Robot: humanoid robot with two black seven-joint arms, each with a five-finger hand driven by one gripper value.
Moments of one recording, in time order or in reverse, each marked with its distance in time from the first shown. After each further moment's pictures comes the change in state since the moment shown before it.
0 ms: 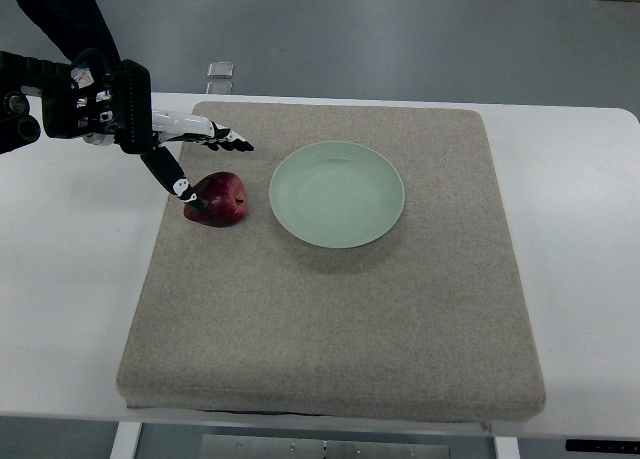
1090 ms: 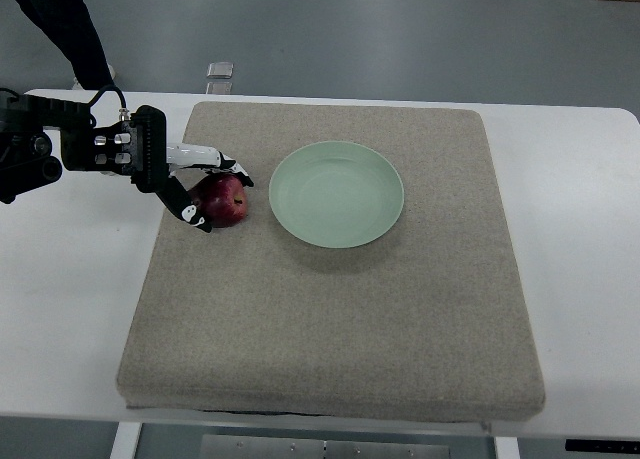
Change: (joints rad) left arm 0.084 -0.037 0.002 0.012 0.068 0.085 0.001; right arm 0.000 0.000 0.000 0.000 0.000 0.000 0.000
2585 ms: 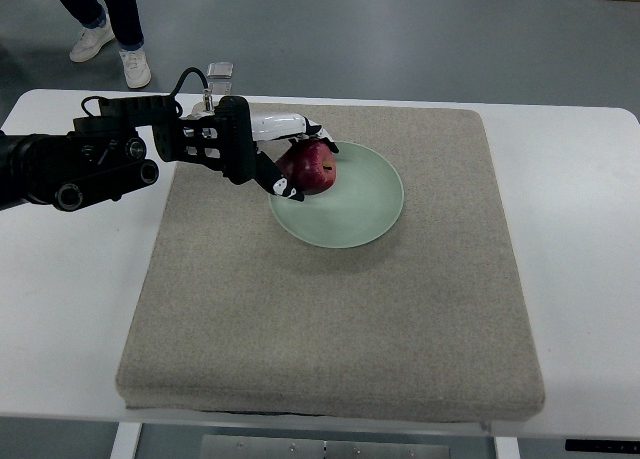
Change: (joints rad) left arm 0.023 -0.246 -0.092 0.081 -0.016 0.248 0.006; right arm 0.000 0.000 0.000 0.000 0.000 0.000 0.000
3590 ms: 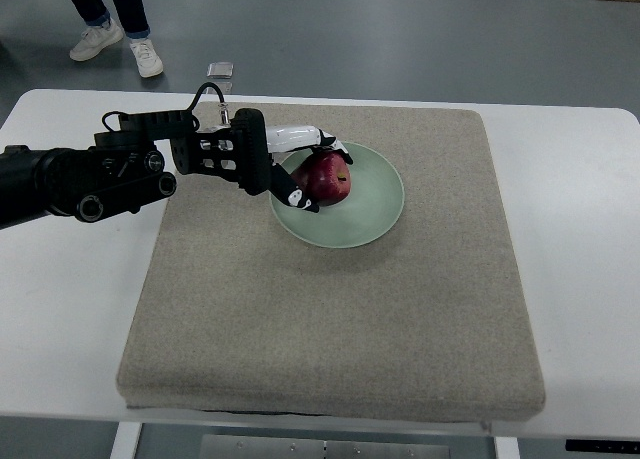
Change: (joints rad) left arm 0.038 -0.051 -0.028 0.022 0.001 0.001 -0.006; right arm 0.000 0.000 0.000 0.000 0.000 0.000 0.000
